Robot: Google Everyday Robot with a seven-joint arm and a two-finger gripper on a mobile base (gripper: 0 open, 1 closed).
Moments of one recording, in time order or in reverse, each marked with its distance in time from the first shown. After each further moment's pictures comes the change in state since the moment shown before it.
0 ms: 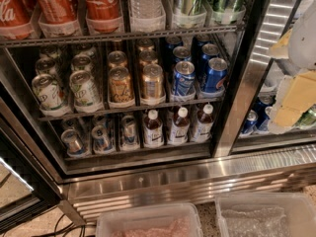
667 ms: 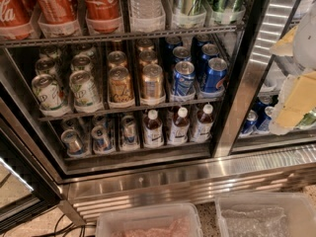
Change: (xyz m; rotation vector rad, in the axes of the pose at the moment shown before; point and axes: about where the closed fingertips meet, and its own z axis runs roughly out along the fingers) arm -0.003 0.005 -0.010 0.033 -0.016 0.002
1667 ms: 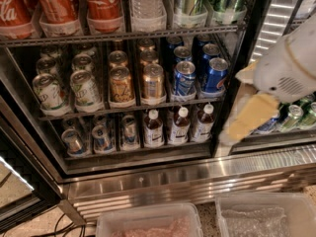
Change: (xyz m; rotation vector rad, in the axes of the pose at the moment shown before) arm -0.040 0.018 0.062 -0.102 -0.213 0.157
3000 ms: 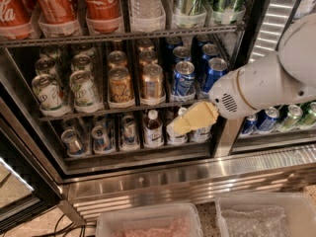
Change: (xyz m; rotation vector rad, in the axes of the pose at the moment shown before) arm -0.048 0.002 0.082 0.012 -0.237 0.393
